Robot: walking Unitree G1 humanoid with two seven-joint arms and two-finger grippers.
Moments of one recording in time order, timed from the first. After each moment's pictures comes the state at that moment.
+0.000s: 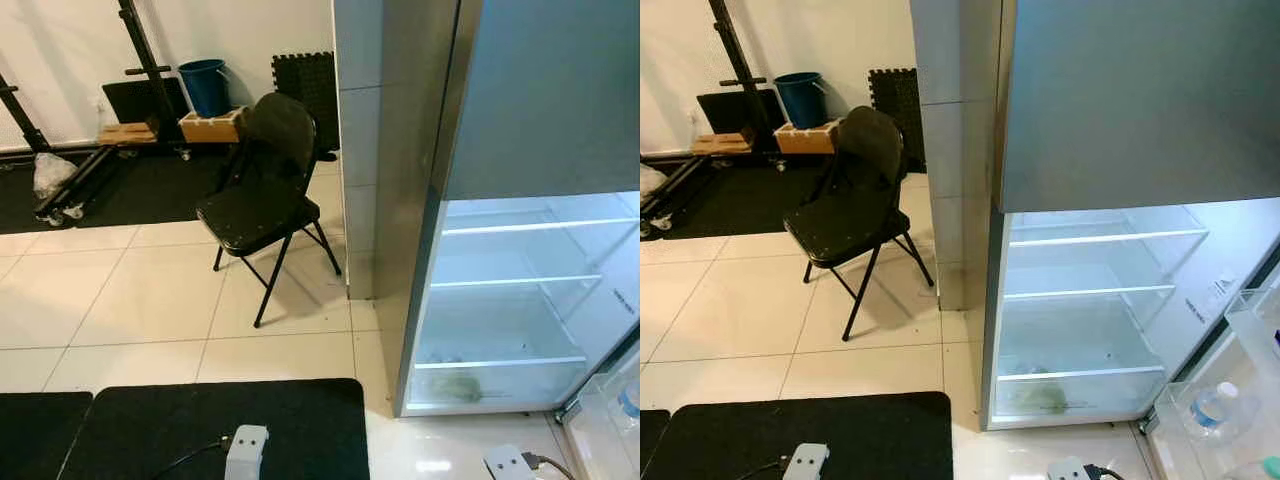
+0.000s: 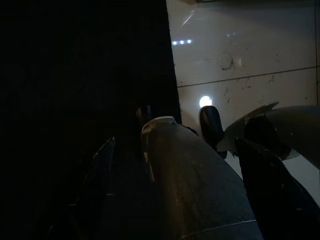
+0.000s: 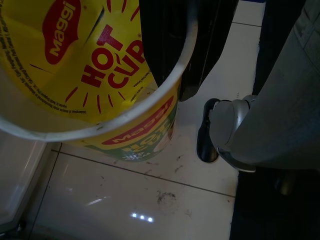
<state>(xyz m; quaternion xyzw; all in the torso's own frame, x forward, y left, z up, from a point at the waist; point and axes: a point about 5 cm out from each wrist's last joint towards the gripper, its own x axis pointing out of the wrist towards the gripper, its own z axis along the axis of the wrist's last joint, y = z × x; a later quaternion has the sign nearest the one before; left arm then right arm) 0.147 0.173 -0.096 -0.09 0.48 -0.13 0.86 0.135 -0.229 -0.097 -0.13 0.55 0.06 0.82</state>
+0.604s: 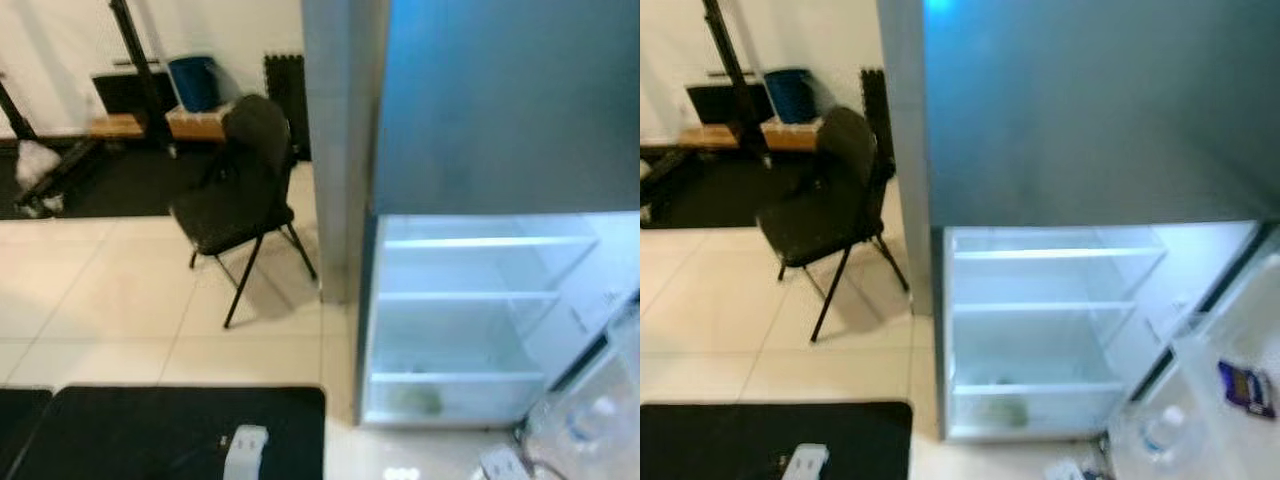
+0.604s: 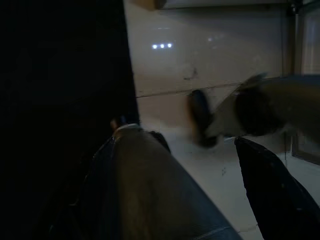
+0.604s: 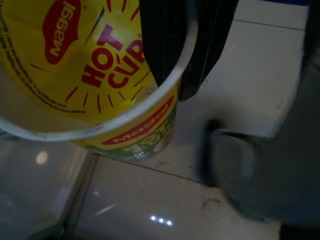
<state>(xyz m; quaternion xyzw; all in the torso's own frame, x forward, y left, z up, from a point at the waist) 0.145 0.172 -0.097 -0.09 0.49 -0.13 0.86 0.128 -0.226 -0.099 -0.13 0.55 0.06 0.82</state>
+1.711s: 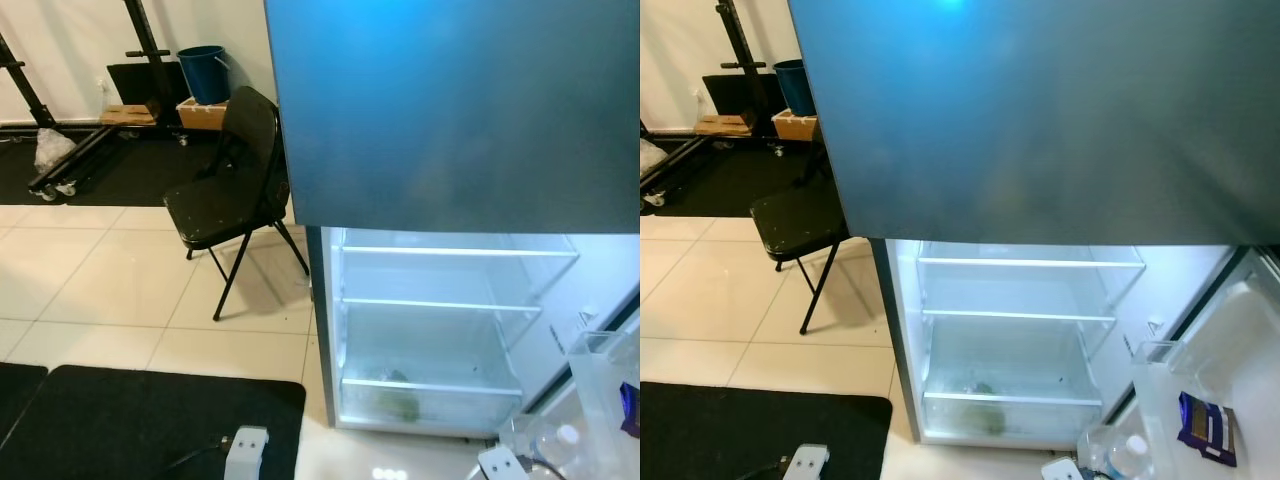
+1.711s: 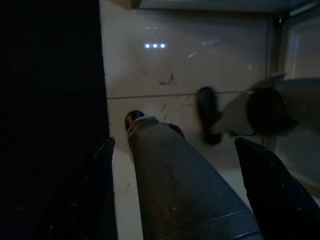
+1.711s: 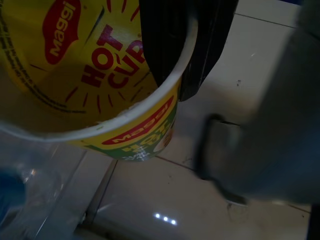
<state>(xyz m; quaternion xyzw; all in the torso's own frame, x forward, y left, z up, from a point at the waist) 0.145 0.172 -0.097 -0.08 0.49 -0.14 0.86 0.134 -0.221 -0.098 -0.12 0.54 0.07 0.83</state>
